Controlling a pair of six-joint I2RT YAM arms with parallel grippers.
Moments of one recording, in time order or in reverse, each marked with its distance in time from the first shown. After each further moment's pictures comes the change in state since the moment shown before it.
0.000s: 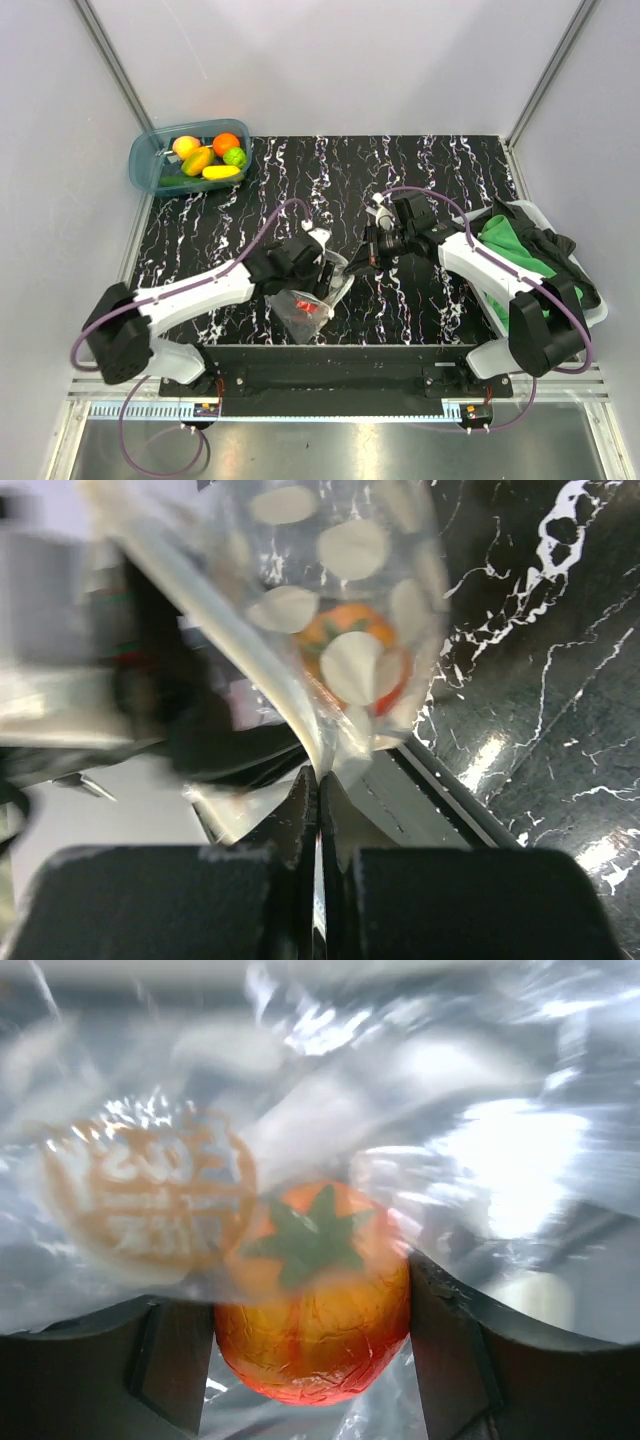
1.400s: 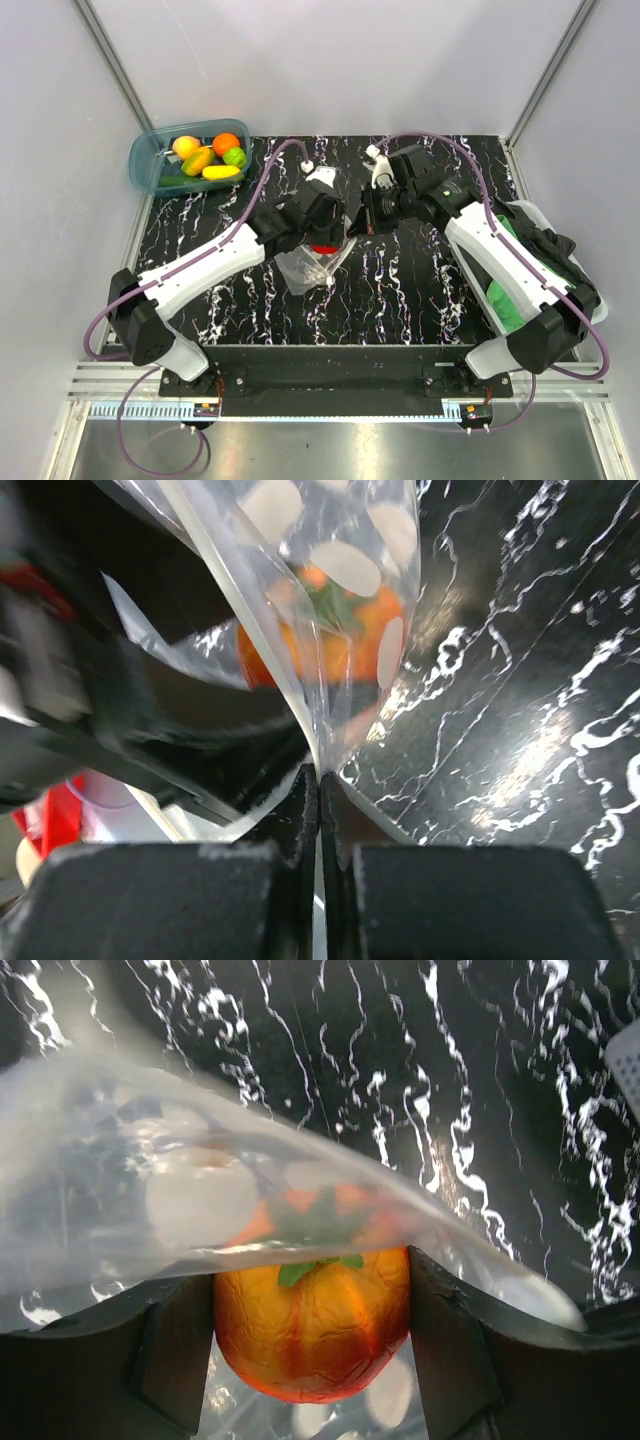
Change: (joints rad) left arm 0.049 0.145 0.490 -0.126 -0.251 -0.052; right arm 0.077 0.022 0.516 -0.449 0.359 -0.267
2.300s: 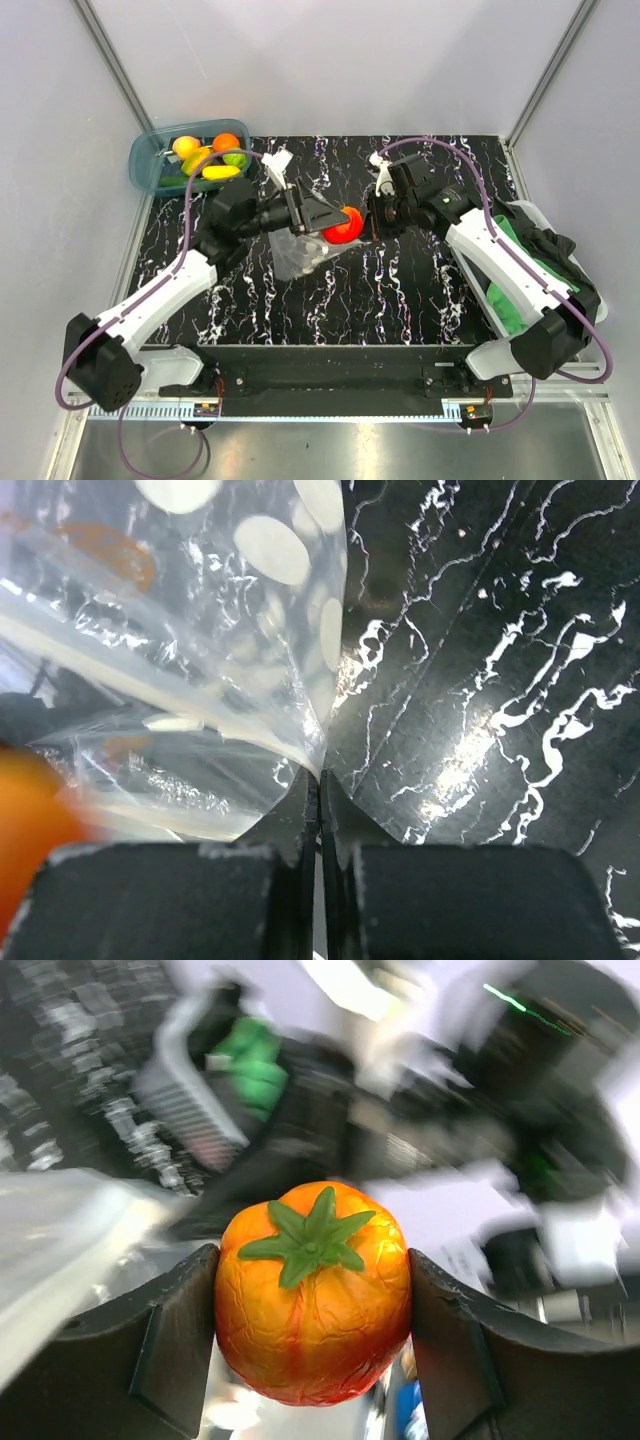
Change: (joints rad) left arm 0.287 -0.294 -0.421 0.827 0.904 -0.494; right arm 0.006 -0.030 -0.058 -0.019 0.174 -0.068
